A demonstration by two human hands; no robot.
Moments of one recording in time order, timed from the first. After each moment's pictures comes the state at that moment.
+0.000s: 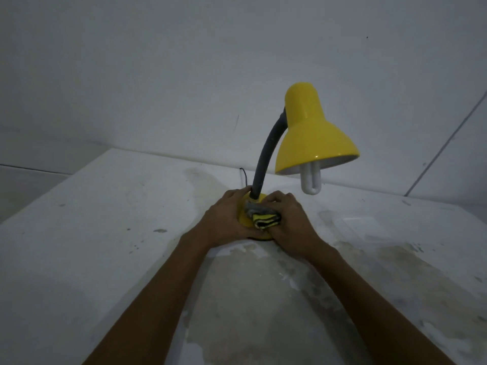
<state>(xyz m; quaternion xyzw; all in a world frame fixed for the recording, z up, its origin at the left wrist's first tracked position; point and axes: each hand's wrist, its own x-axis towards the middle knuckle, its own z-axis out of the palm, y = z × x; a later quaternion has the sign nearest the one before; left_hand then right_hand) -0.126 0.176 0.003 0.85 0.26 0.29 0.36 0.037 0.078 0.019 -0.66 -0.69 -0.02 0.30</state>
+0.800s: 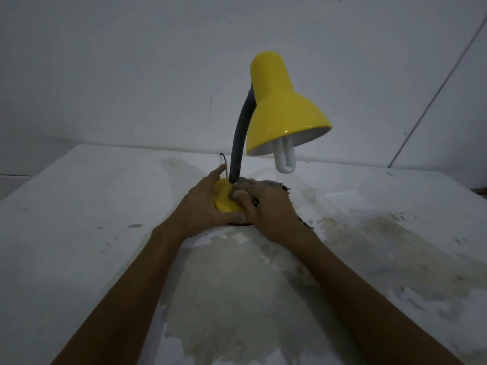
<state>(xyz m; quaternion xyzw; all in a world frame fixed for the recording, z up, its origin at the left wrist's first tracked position) -0.126 0.185 -0.005 0.84 0.28 0.26 0.38 0.026 0.074 0.017 -0.65 -0.67 -0.08 0.34</state>
